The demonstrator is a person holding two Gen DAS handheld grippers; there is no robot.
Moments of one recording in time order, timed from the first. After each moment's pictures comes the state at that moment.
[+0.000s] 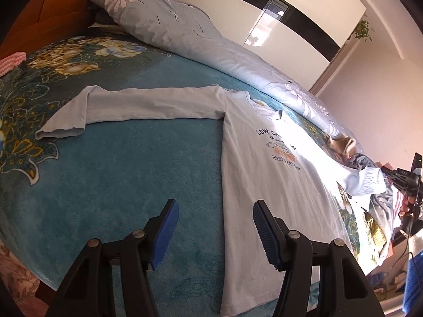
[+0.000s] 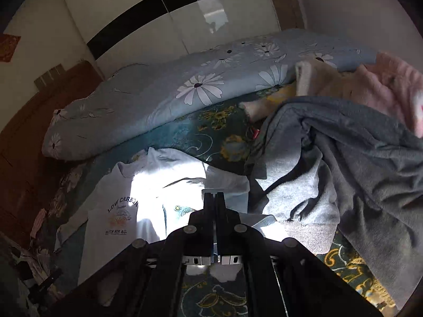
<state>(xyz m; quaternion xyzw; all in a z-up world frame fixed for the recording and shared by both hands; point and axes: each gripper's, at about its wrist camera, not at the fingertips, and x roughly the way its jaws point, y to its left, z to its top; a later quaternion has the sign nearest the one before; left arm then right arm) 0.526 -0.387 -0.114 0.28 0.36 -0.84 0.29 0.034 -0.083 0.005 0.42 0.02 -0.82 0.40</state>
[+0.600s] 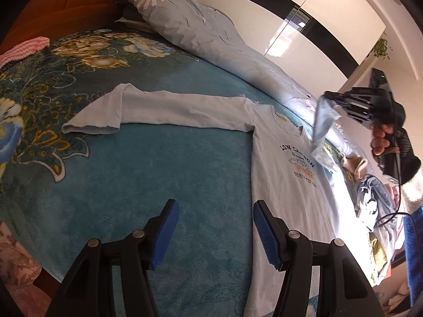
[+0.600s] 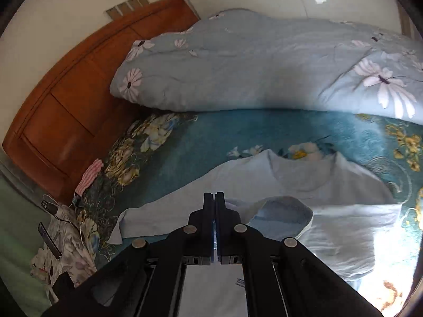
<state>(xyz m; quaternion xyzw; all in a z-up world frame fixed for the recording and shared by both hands) 0.554 -0.408 -0.117 0.27 0.38 -0.82 0.33 0.161 -0.435 -0.020 0.48 0.10 -0.63 0.61</state>
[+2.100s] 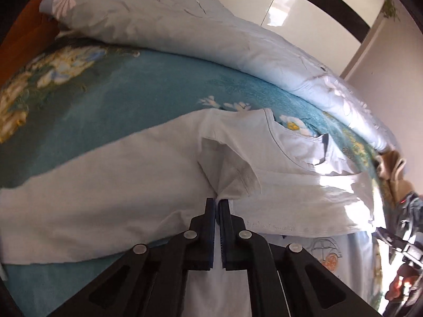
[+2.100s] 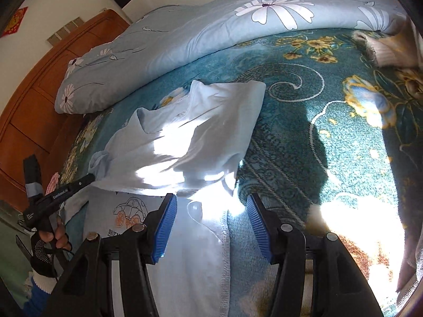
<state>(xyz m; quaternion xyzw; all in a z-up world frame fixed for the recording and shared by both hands) 0.319 -0.532 -0.146 0.35 0.35 -0.81 0.32 0.039 -0.274 -0.143 0.52 0.05 -0.69 0.50</state>
